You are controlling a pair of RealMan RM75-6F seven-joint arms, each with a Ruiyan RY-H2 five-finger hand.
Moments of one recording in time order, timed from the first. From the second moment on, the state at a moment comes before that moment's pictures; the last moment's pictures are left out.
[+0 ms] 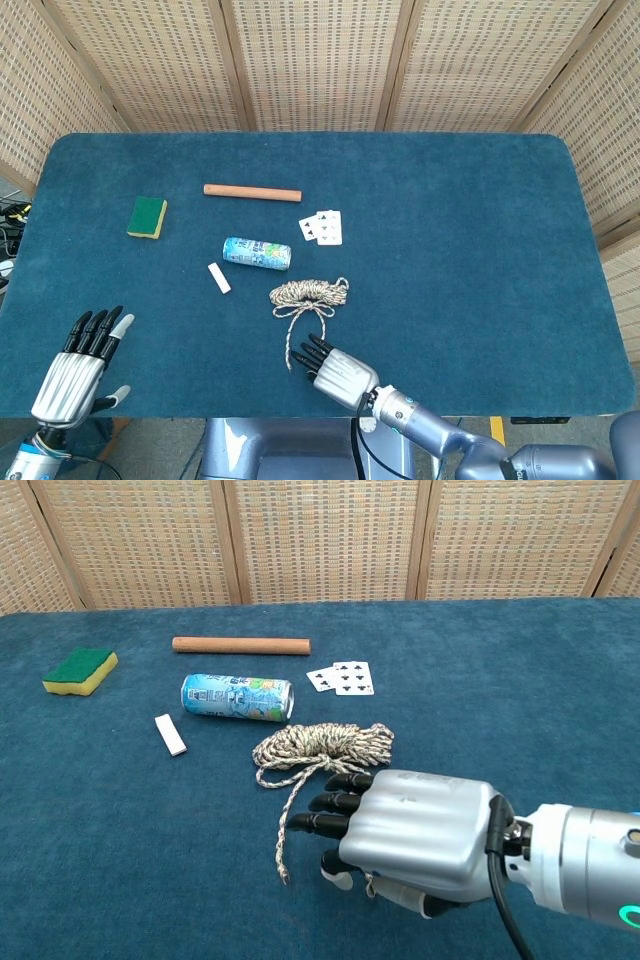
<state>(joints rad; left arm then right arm) -0.03 -1.21 0.07 -1.78 1.70 1.47 0.36 0.65 -1.58 0.08 -1.73 -1.45 0.68 -0.94</state>
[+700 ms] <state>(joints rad) -0.04 -1.22 0.08 -1.78 1.70 1.47 0.37 0.68 -1.54 0.00 -1.69 -1.38 0.78 -0.97</state>
